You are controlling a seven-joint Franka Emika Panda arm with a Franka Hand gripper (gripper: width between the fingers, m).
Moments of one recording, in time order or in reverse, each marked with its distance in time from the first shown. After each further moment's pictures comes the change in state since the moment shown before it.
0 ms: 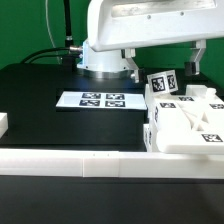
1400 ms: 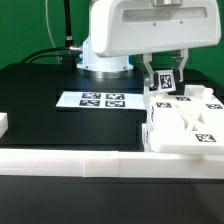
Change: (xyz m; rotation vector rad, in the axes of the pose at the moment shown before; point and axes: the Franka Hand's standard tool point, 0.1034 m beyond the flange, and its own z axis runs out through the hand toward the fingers) arm -0.007 -0.005 0.007 -0.008 -0.018 -0.175
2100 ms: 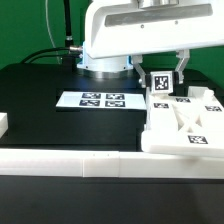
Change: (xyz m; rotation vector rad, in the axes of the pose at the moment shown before) arm 0.005 0.006 0.001 0.006 0.012 0.624
